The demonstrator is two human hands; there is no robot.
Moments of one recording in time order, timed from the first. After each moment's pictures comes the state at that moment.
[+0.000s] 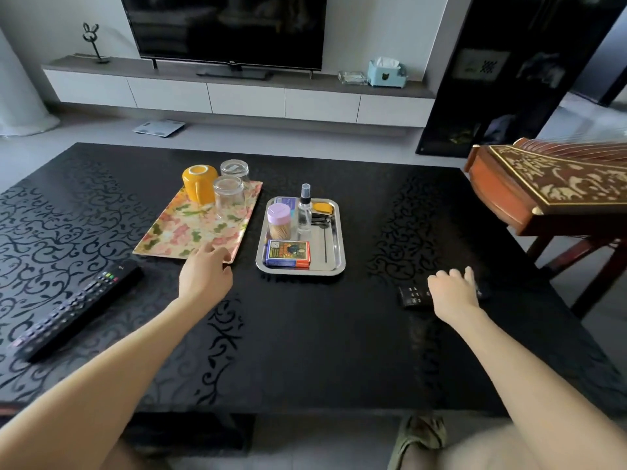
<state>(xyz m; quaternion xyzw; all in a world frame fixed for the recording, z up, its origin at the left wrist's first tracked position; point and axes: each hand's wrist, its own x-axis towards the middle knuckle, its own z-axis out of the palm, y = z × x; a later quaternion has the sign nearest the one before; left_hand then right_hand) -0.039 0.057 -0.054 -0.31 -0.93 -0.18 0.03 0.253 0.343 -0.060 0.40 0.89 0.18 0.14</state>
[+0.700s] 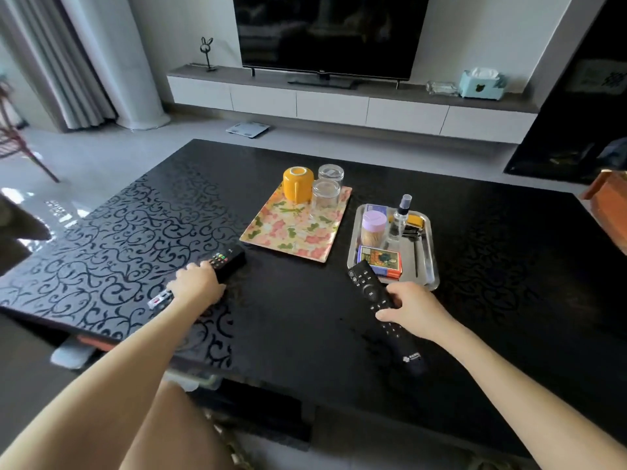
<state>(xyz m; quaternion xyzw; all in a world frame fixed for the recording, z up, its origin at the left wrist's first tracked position) -0.119 -0.091 -0.065 -0.07 -0.99 0.00 -0.10 0.123 0.176 -0.020 0.24 0.92 -0.29 0.04</state>
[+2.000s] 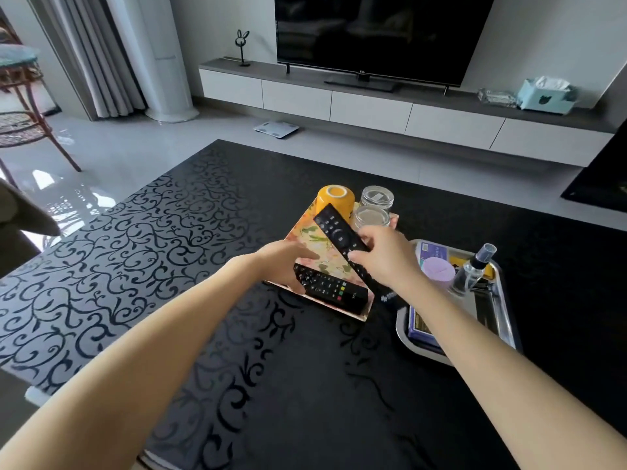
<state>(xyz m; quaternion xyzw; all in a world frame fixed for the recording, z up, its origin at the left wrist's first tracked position) -0.227 0.017 -0.039 -0.44 -0.88 -0.08 -0.18 -0.096 0.171 0.007 0.19 0.94 -0.26 -0.09</state>
